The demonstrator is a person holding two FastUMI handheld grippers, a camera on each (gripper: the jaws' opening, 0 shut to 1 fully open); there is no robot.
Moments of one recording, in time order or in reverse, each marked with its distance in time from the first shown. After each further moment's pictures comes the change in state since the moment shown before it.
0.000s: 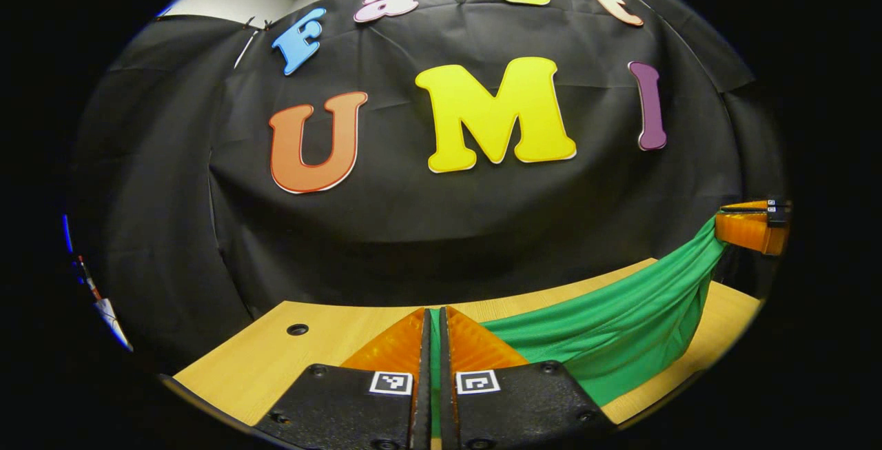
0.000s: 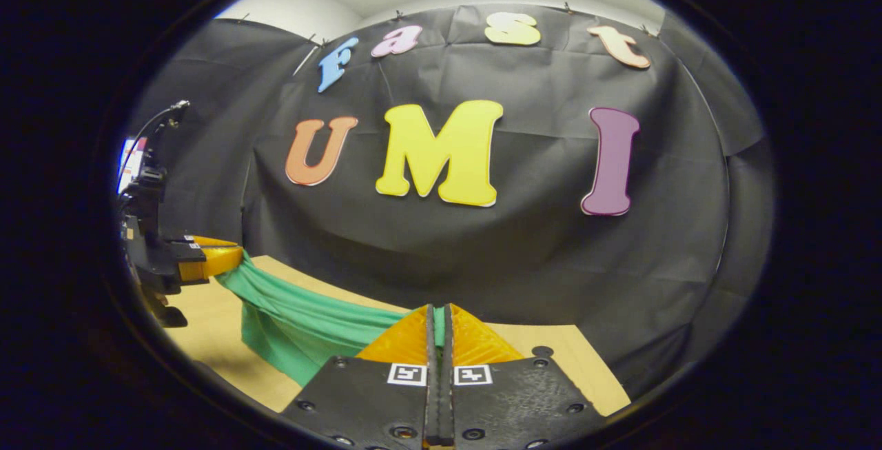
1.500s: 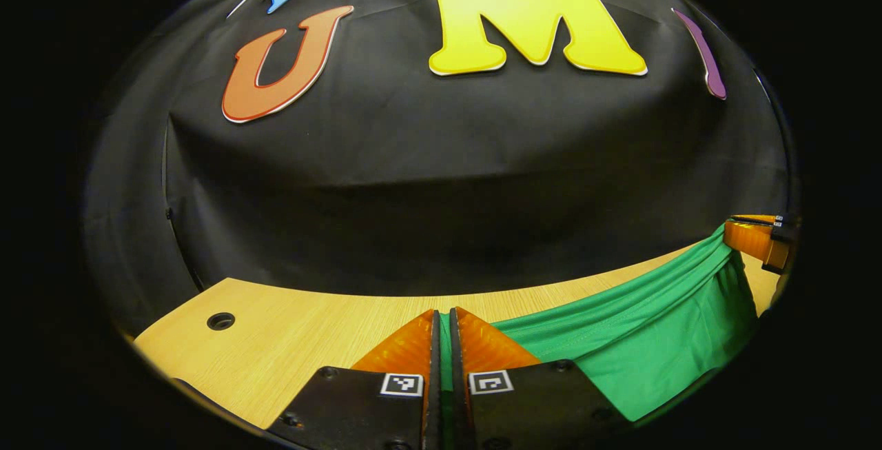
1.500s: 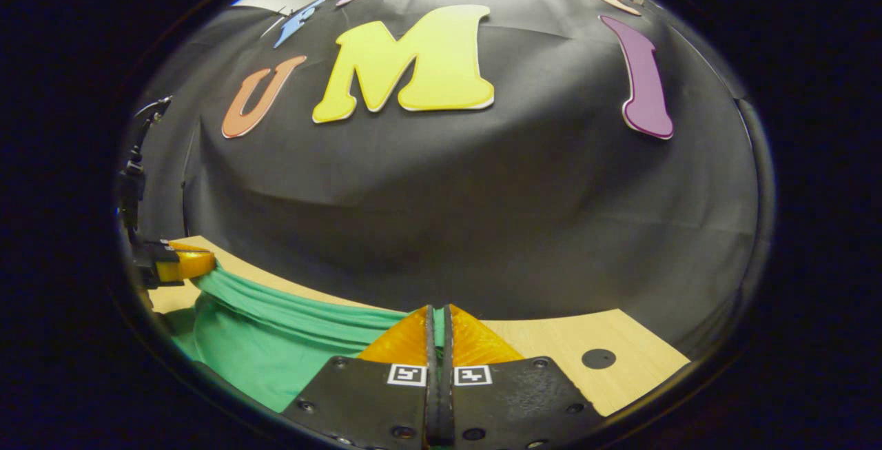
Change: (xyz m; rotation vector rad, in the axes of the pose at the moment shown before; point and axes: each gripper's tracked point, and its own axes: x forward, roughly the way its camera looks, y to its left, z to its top) left arm 0.190 -0.004 -0.099 -0.022 0.090 -0.020; right arm 0.210 -0.026 -0.108 0.039 0.066 -0.096
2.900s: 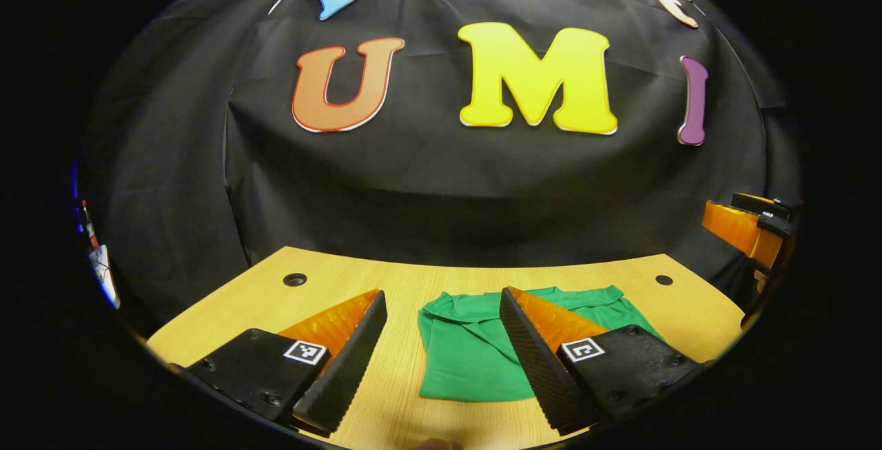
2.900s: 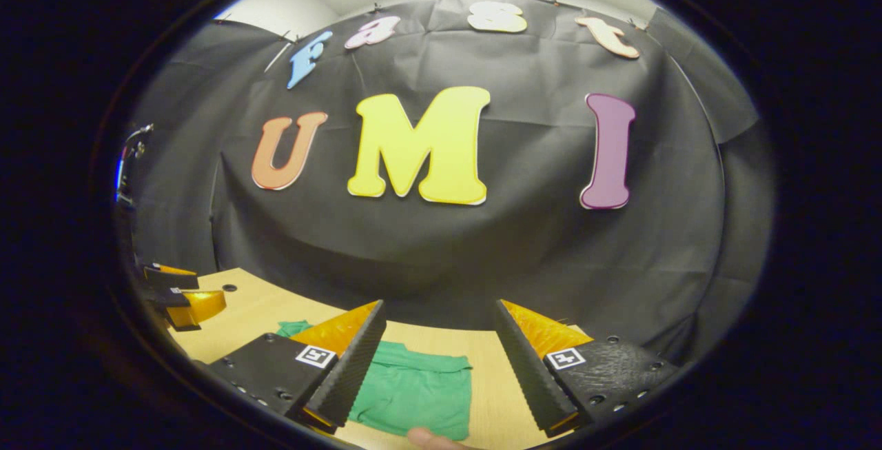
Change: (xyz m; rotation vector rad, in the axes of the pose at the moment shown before) left arm -0.225 0.011 0.057 -0.087 -0.010 0.029; right arm -0.214 0.022 0.117 -0.025 -0.096 0.018
